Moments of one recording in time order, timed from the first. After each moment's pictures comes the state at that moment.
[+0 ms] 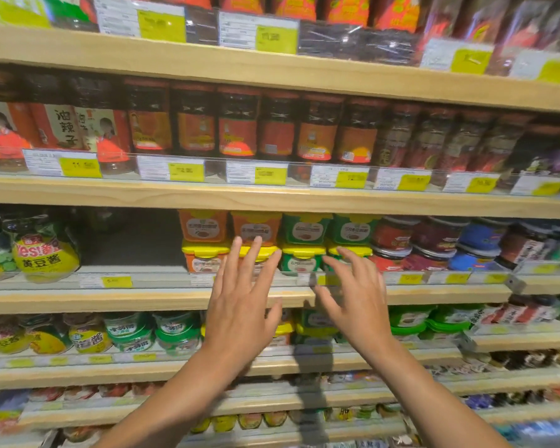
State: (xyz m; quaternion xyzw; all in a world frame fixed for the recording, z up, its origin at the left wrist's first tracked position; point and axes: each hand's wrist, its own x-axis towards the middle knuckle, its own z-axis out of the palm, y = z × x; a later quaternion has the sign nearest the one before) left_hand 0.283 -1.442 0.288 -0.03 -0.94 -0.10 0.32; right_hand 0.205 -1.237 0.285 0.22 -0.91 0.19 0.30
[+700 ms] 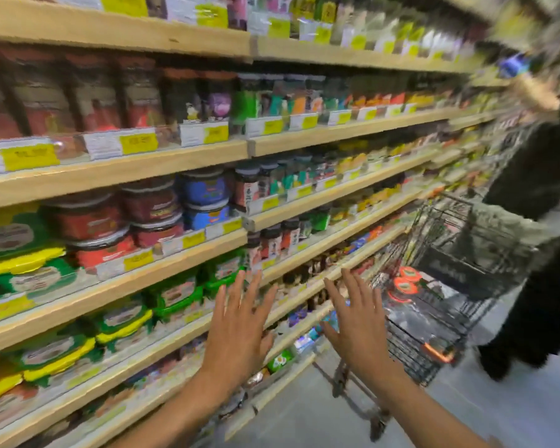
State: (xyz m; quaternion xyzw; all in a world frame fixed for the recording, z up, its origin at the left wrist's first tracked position) left_hand 0.235 -1.023 0.202 -0.32 -0.93 -0.03 0.17; right_hand 0.308 -0.793 0.205 -0.10 -0.97 0.00 0.20
